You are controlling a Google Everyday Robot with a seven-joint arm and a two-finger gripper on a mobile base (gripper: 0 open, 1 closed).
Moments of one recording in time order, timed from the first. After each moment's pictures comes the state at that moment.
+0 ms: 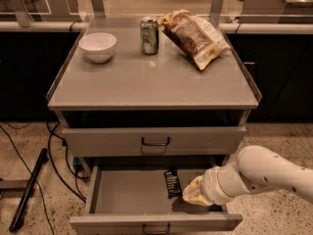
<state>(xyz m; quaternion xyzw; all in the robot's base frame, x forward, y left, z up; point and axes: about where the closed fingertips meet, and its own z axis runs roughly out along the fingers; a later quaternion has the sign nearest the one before) 0.410 -0.118 0.564 -0.61 0.73 0.20 0.24</state>
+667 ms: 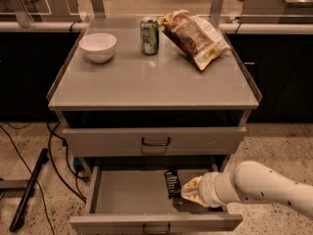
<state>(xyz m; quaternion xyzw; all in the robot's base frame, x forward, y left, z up) 0.436 -0.119 0.528 -0.63 0.70 0.14 0.31</state>
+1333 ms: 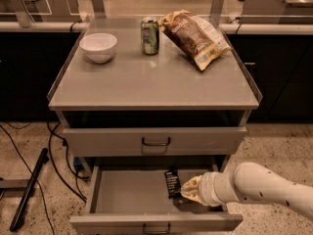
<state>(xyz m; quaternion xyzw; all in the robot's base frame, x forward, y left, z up) 0.445 -0.119 0.519 -0.63 0.69 0.13 0.32</state>
